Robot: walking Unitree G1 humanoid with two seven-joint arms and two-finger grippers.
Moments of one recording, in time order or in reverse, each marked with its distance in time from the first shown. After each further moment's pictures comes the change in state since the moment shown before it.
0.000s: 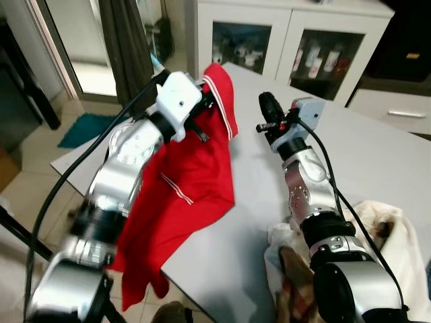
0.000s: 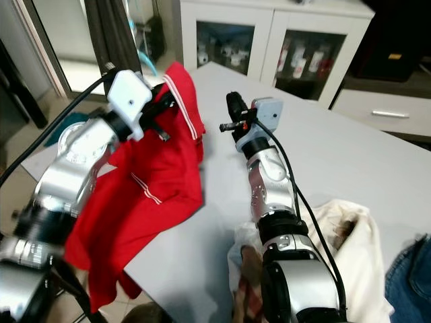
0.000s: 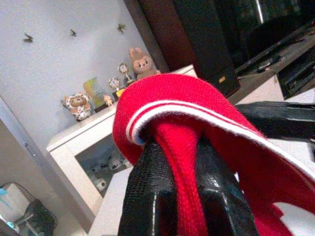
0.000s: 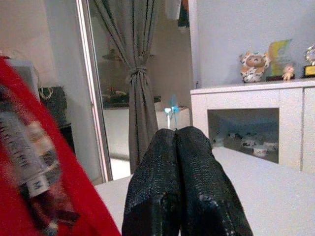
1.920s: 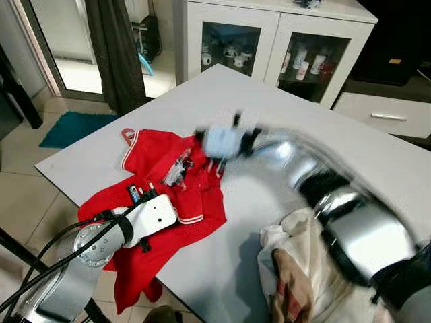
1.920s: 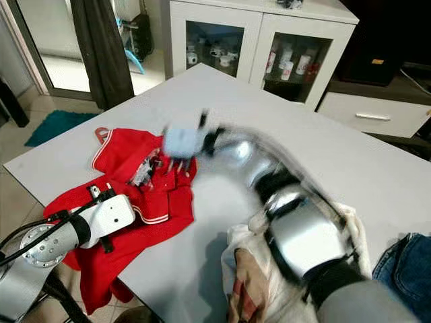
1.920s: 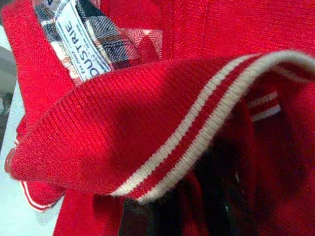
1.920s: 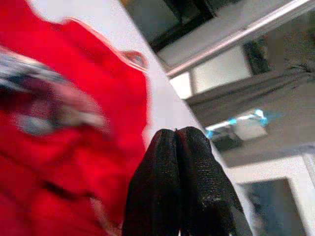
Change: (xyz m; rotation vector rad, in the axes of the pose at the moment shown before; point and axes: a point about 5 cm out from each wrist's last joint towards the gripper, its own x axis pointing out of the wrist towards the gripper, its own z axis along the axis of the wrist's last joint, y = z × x) left arm -0.138 -0.061 -0.065 0.254 0.730 -0.274; right arm 0.038 0.059 0.000 -0.968 0.317 0.834
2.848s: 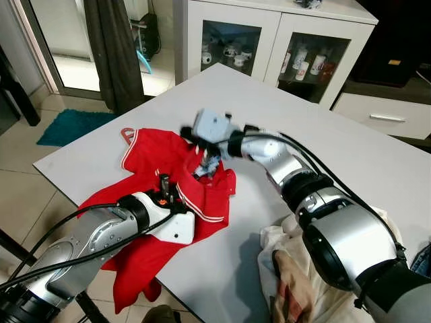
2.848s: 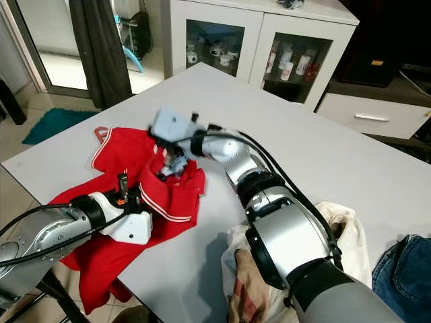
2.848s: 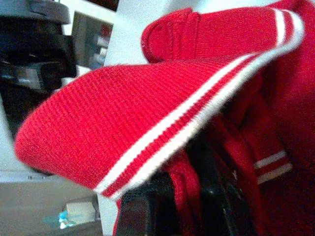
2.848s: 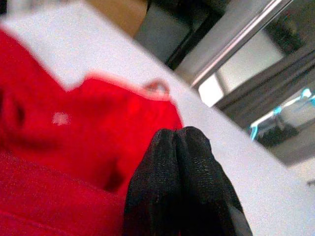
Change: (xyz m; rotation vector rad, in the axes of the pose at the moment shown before) left arm 0.008 0.008 0.035 0.591 -0.268 0.029; right arm 0.020 0.022 0.007 0.315 -0.050 0.056
